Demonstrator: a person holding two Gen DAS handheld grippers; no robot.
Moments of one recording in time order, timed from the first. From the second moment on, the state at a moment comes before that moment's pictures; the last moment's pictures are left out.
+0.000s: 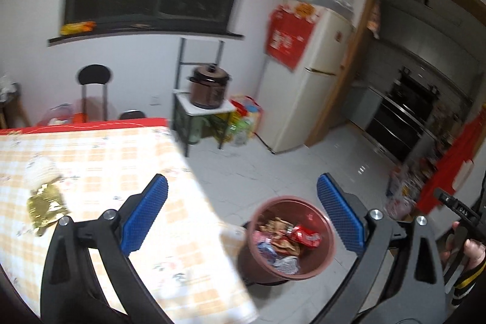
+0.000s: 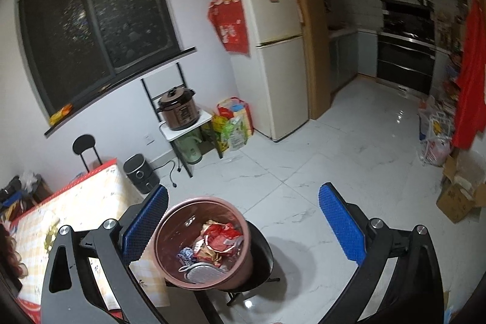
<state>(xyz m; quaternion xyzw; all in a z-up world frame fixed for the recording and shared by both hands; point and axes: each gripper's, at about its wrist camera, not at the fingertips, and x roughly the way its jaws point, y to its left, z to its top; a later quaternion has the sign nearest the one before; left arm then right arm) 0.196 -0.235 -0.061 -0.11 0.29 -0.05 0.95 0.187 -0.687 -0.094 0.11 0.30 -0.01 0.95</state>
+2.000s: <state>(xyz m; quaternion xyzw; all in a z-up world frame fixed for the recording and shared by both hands) 0.014 0.267 -0.170 -0.17 0.33 0.17 0.91 0.217 -0.017 -0.178 -0.11 0.42 0.32 0.84</state>
